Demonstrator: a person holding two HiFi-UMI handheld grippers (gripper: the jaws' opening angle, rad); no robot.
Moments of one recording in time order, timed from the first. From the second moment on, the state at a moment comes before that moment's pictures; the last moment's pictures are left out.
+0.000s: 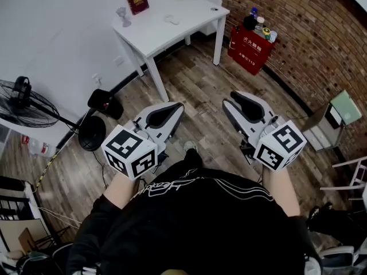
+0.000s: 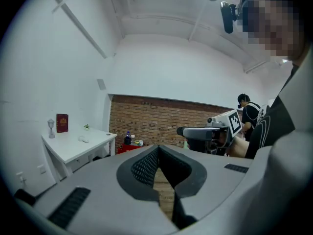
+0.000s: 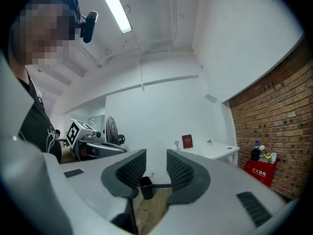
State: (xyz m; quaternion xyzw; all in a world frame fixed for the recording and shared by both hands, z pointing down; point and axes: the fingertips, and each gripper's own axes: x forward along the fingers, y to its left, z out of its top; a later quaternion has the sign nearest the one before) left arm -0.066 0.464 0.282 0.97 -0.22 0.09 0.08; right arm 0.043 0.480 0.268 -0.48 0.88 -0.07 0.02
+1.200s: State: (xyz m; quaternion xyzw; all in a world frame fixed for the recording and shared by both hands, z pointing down) left arm -0.001 0.093 0.362 0.94 -0.27 0.09 0.19; right arm 0.145 0.097 0.350 -0.52 0.84 -0.14 -0.09
